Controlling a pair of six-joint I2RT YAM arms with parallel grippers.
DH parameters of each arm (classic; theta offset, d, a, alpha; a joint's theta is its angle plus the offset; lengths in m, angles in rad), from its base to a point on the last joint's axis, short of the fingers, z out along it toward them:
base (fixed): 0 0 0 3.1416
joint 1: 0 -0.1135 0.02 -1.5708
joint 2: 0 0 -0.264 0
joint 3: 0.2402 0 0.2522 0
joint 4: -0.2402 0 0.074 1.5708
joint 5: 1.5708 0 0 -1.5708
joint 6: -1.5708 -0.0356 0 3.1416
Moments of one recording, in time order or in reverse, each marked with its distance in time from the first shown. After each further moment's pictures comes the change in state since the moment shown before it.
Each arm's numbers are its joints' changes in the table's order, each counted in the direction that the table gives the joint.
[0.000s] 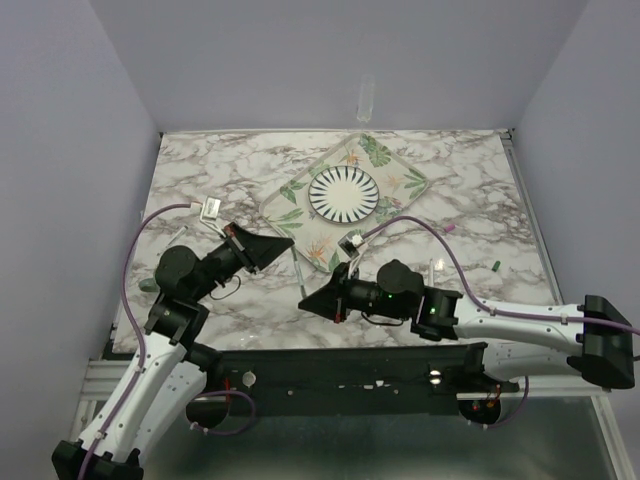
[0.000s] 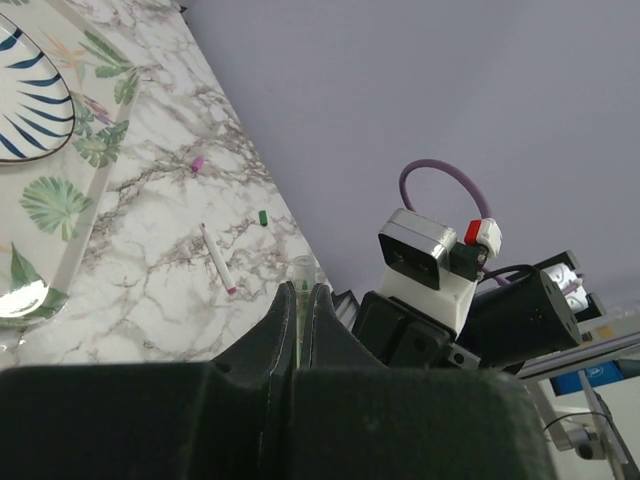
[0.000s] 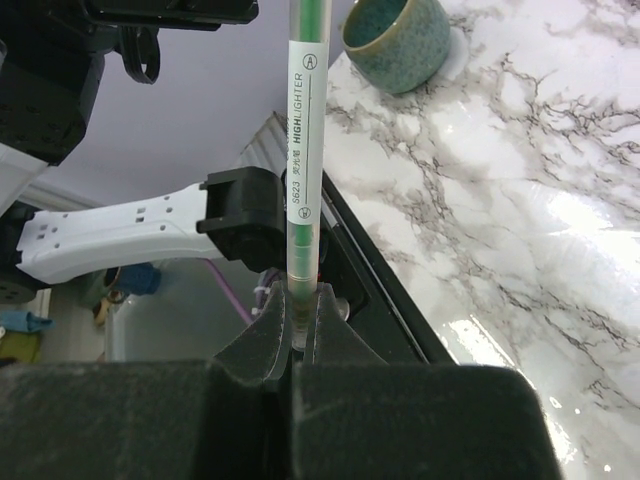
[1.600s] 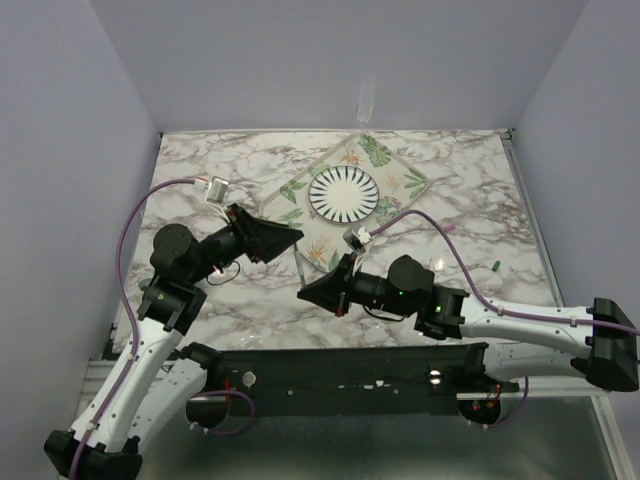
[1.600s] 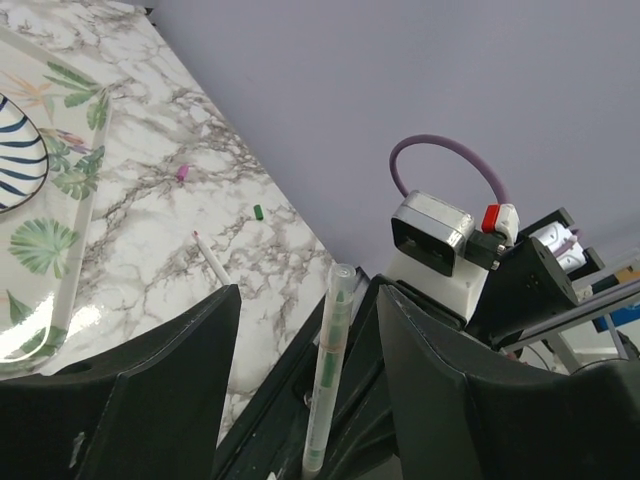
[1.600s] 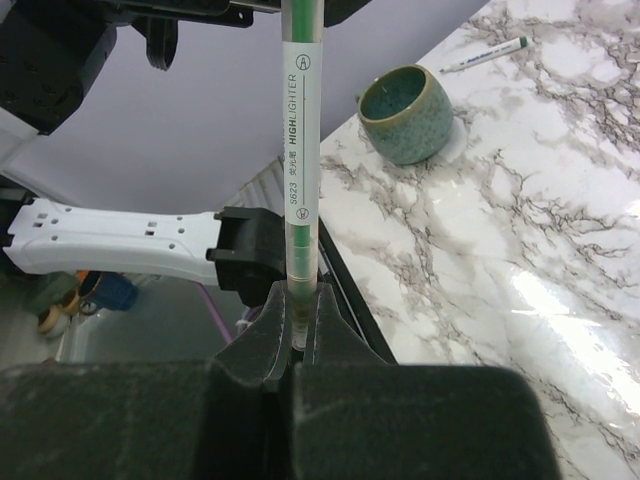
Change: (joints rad) left arm 0.014 -0.107 0.197 -0.068 0.092 -0.138; right arm -0.003 0.033 0.029 0.053 0.012 0.166
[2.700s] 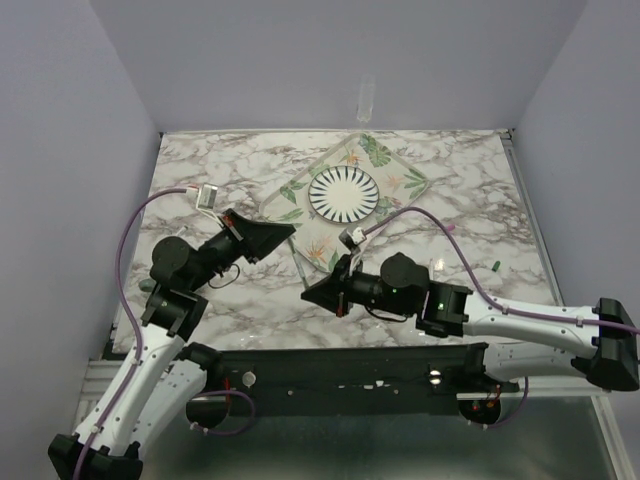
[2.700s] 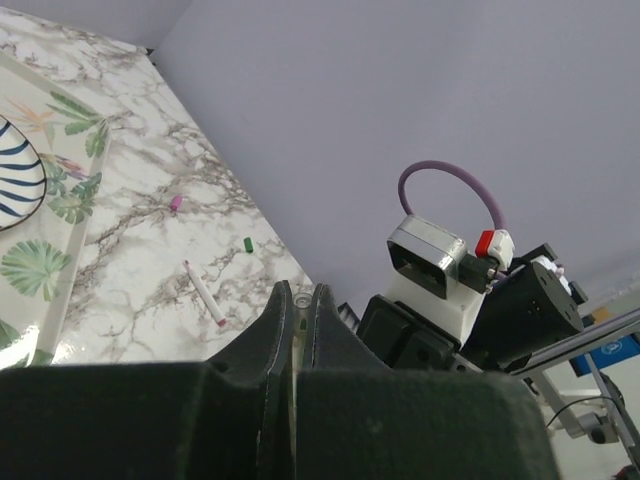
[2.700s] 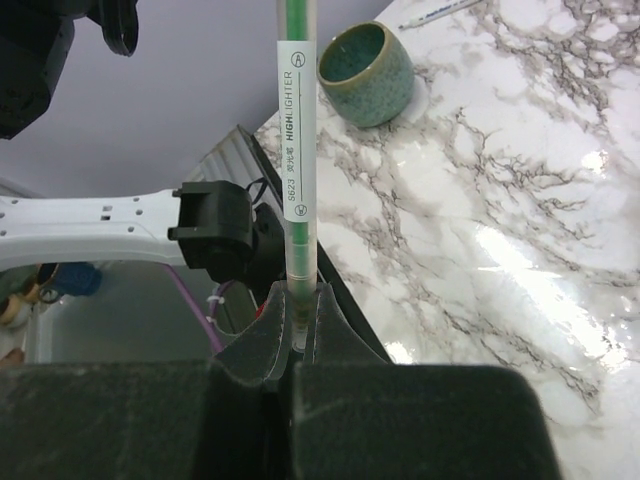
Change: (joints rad) left arm -0.008 0.046 -0.099 0.124 -0.053 0.101; right arm -0.006 0.003 0.060 -0.176 0.056 0.007
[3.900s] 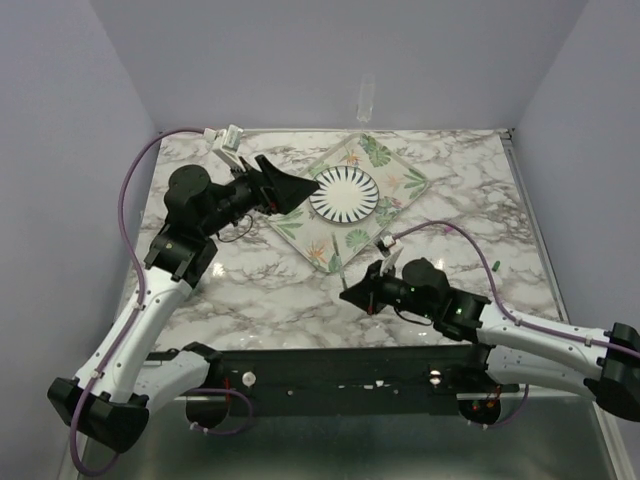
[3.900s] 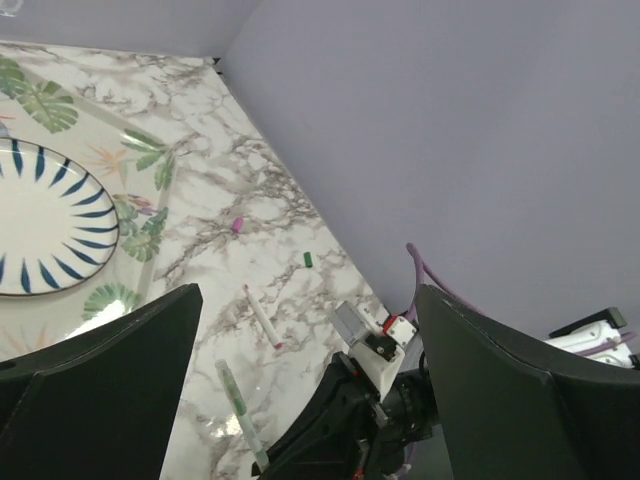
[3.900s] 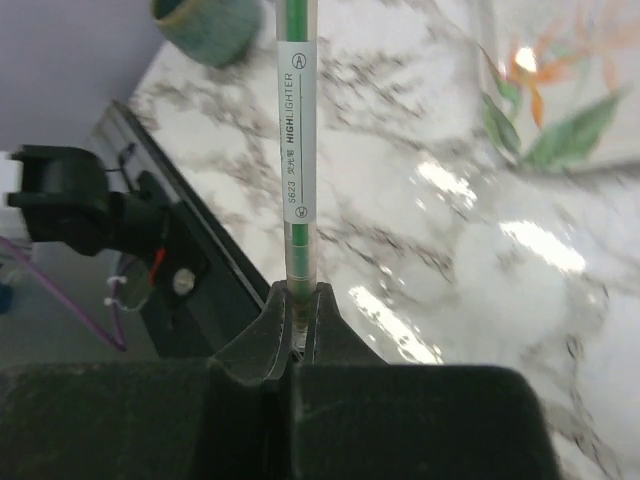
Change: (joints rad) left arm 0.039 -0.359 0.457 -0.251 -0.072 -0.208; right arm 0.207 0.143 -0.230 -0.048 -0.072 -0.021
